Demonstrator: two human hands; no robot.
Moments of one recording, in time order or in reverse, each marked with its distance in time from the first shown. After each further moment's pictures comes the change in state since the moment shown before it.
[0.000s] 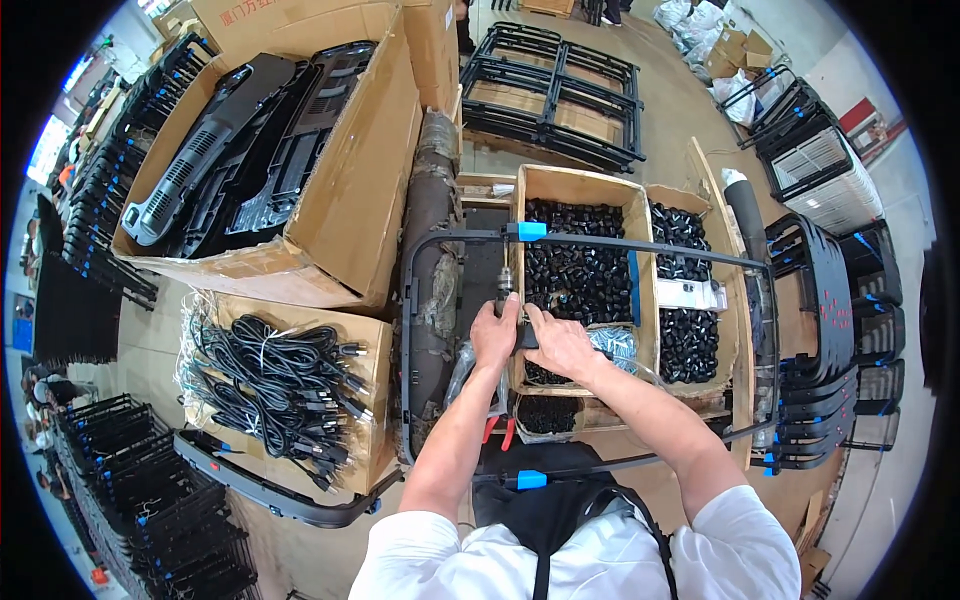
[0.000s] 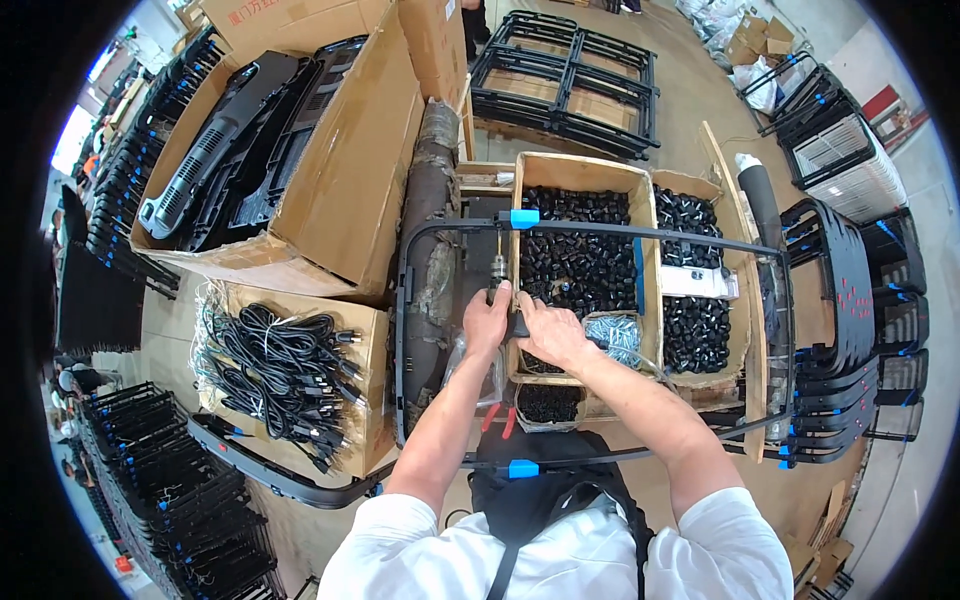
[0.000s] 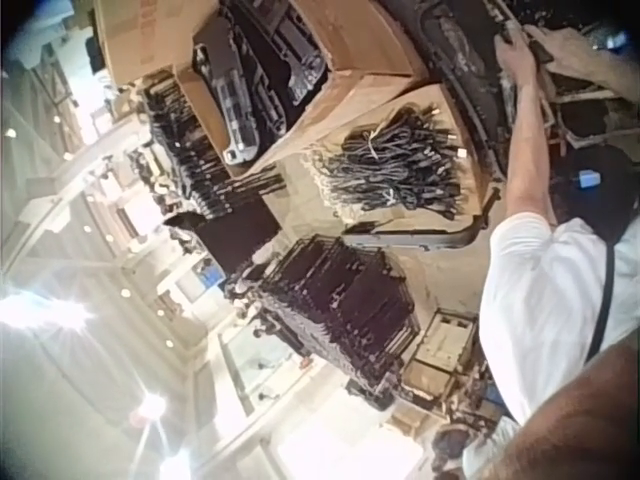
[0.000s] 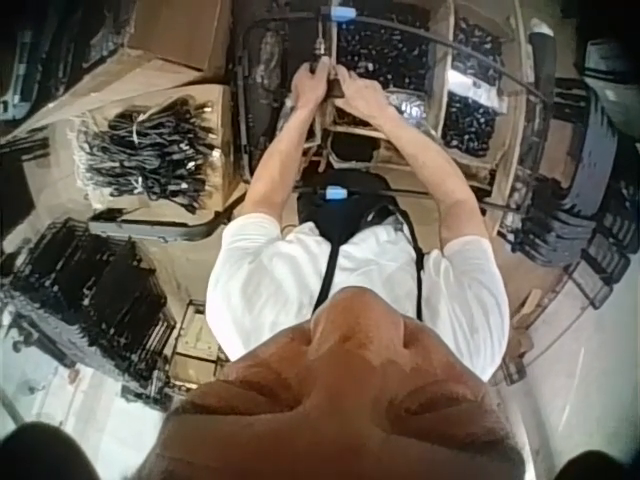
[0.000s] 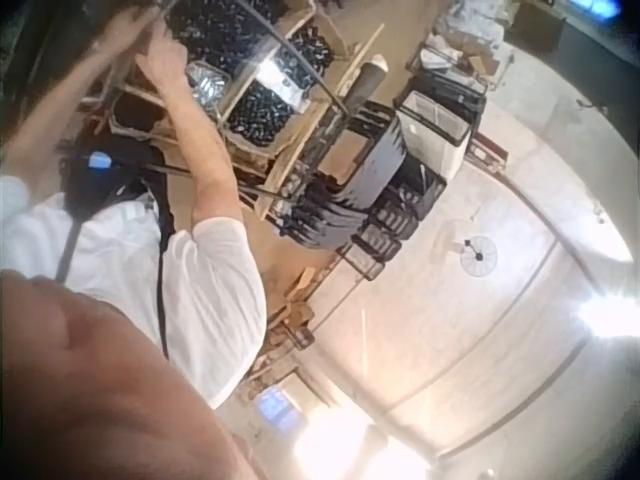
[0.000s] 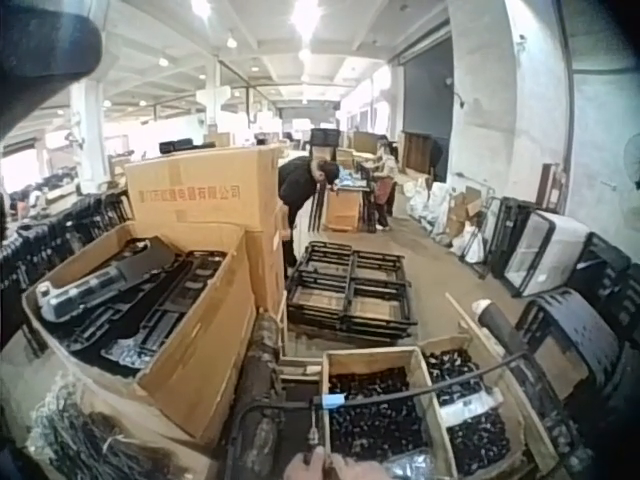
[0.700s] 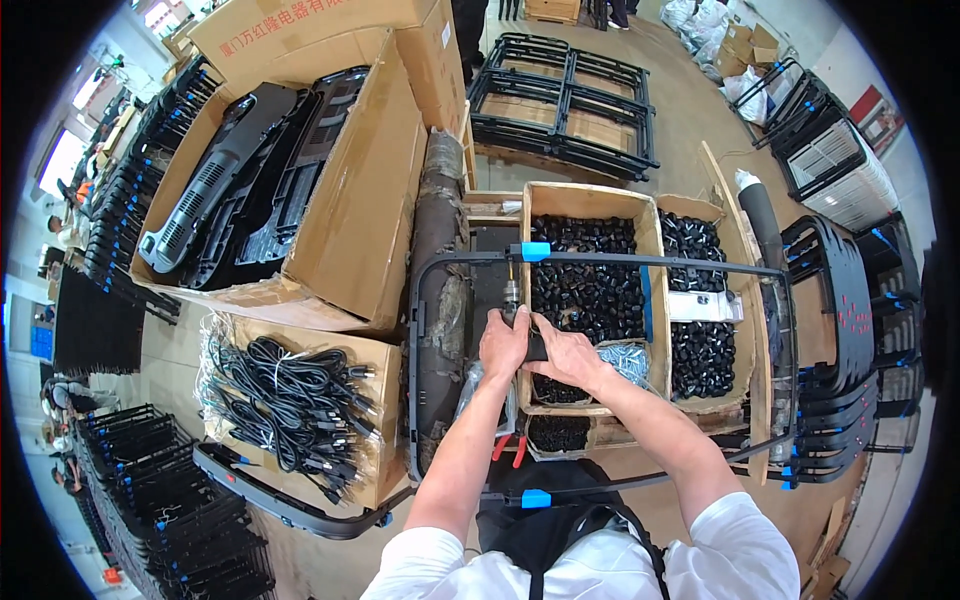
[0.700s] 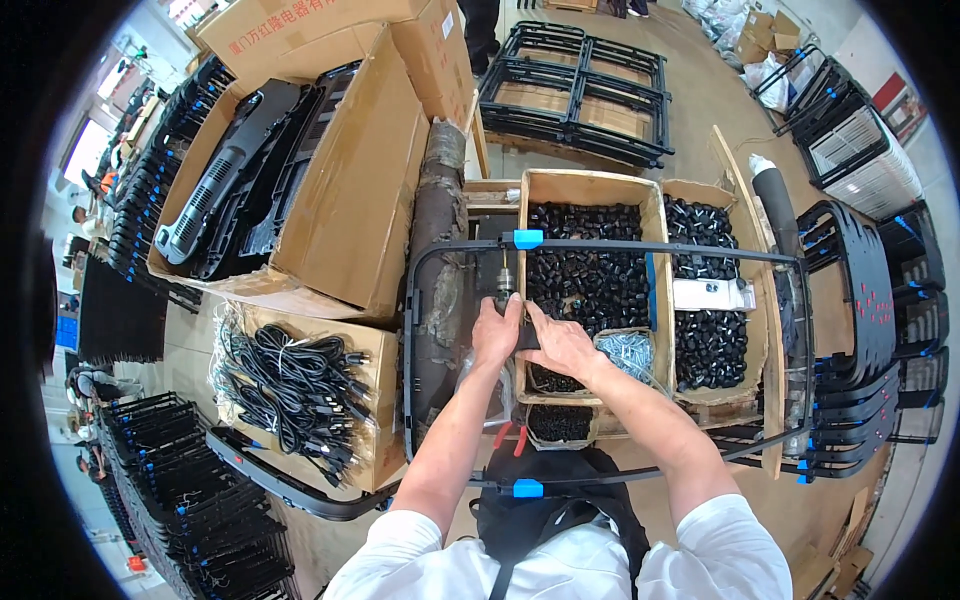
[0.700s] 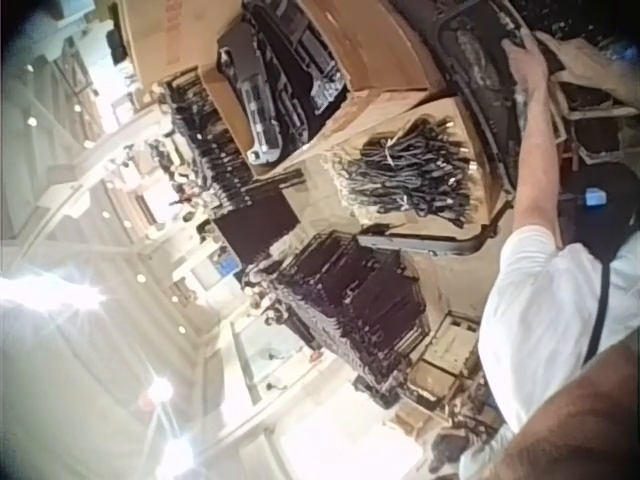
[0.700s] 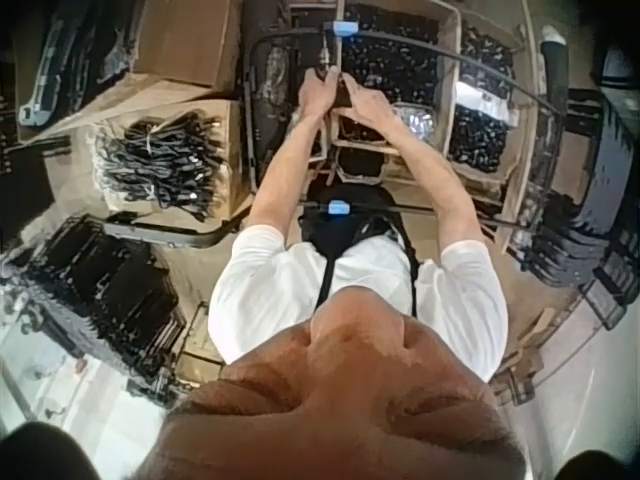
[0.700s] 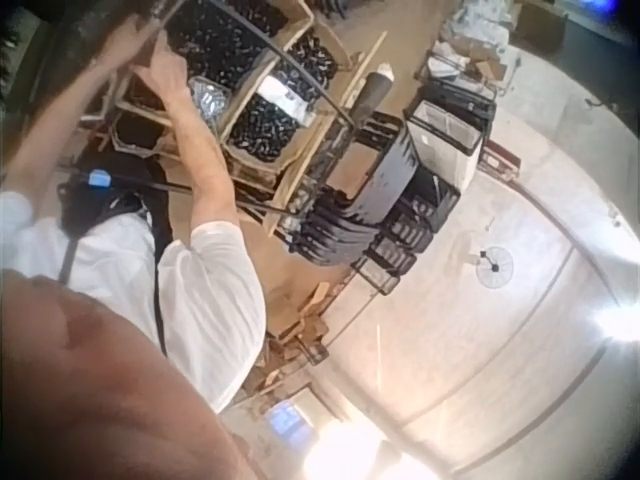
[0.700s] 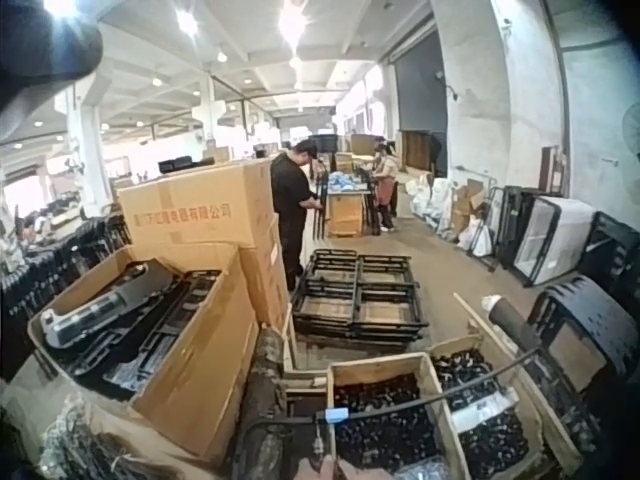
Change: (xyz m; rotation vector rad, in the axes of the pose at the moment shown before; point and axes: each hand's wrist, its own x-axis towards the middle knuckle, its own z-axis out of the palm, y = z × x) left_hand 0.008 0.040 0.000 0.235 -0.066 -0.052; right_hand 0.010 0.040 0.019 0.185 -0.010 -0.032
